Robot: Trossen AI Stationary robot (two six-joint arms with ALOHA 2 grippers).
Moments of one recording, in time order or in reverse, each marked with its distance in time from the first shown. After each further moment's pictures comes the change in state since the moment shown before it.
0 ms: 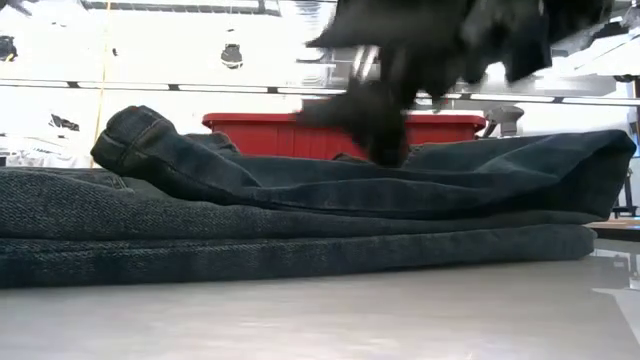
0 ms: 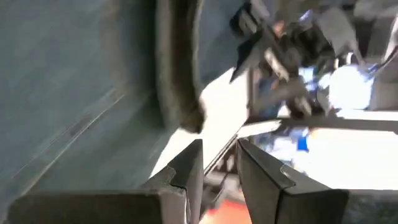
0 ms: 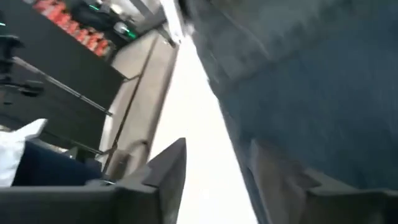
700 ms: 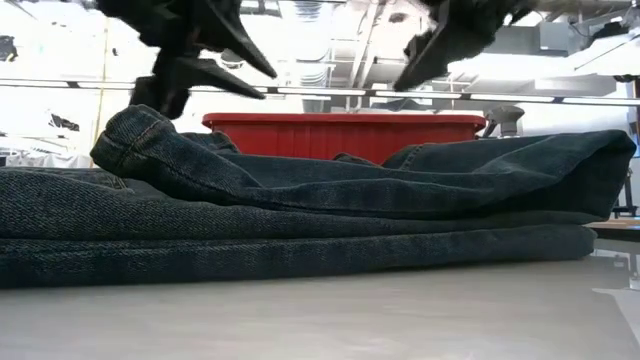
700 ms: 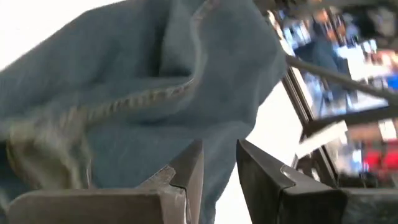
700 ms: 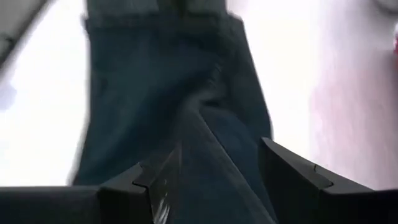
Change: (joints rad) left arm 0.670 -0.058 0.119 0.003 0.624 0.900; right arm -0.263 -0.530 0.066 -0.982 0.149 -0.678
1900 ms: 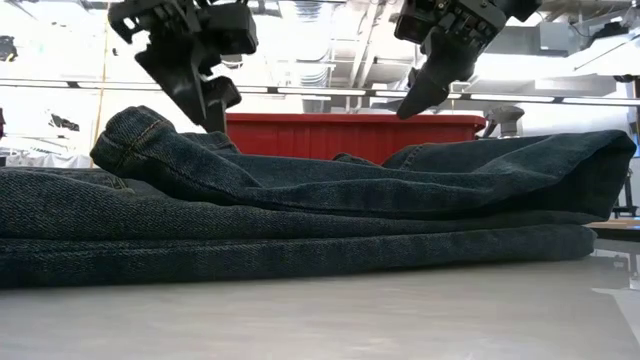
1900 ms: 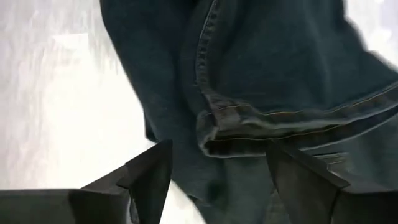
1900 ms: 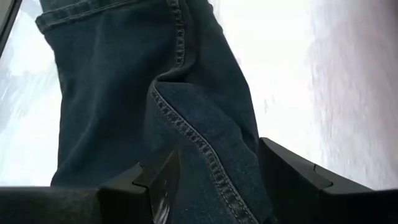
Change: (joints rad) left arm 0.355 0.003 0.236 -0.744 0.528 1.246; right arm -0.136 0.018 -0.001 -0.052 -0.126 0.113
